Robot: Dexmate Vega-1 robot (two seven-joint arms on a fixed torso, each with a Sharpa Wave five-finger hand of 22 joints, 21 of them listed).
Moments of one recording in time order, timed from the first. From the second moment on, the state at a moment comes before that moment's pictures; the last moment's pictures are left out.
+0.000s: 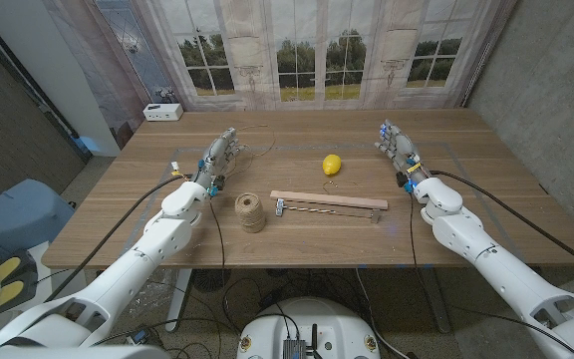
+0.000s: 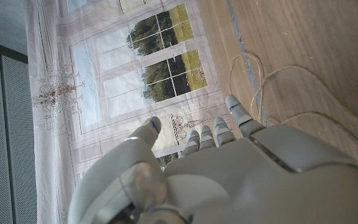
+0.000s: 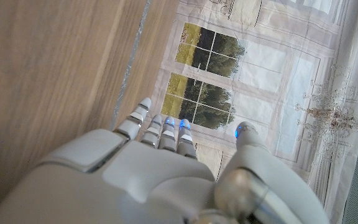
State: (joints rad) left arm 0.84 0.51 0.37 -1.31 -0.64 -0.28 -0.01; left_hand 0.36 0.17 0.55 0.09 0.19 -0.06 0.06 0.17 0.17 -0.06 0.03 0.20 0.18 -0.01 0.02 0.19 0.18 0.04 0.03 0.59 0.17; right arm -0.84 -0.53 -0.38 -1.33 0.62 0.26 0.01; right_hand 0.27 0.11 0.31 -0.06 0.18 0.13 0.05 0.19 0.18 0.10 0.08 0.21 0.19 0.06 0.05 0.21 0.19 0.20 0.03 0.20 0.17
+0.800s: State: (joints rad) left arm 0.87 0.53 0.38 -1.38 -0.62 -0.26 0.03; left_hand 0.36 0.14 0.54 0.08 0.19 -0.03 0.05 0.18 0.17 -0.04 0.05 0.20 0.18 0.00 0.02 0.19 0.18 0.06 0.05 0.59 0.17; right arm -0.90 -0.75 -0.41 -1.64 0.44 -0.03 -0.12; right_hand 0.34 0.12 0.34 -0.10 0.18 0.17 0.03 0.20 0.18 0.14 0.07 0.22 0.19 0.07 0.06 0.21 0.19 0.20 0.05 0.20 0.17
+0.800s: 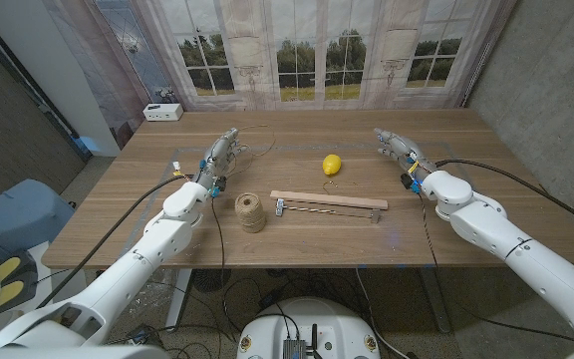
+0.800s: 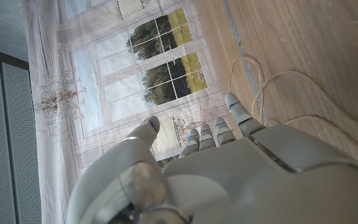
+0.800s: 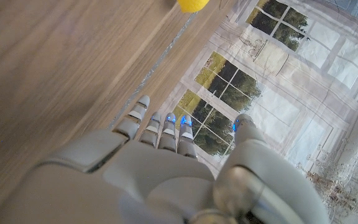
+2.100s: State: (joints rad) left arm 0.95 0.59 0.36 -1.49 -0.62 -0.25 0.04; left_hand 0.35 0.13 0.54 0.06 0.19 0.02 0.03 0.19 0.17 -0.02 0.06 0.21 0.19 0.01 0.05 0.19 0.18 0.07 0.07 0.57 0.17; right arm -0.93 -1.01 -0.50 -2.08 0.13 -0.48 -0.14; right_hand 0.42 0.15 0.38 -0.15 0.18 0.28 0.00 0.22 0.18 0.24 0.03 0.23 0.19 0.16 0.00 0.23 0.19 0.25 0.08 0.22 0.18
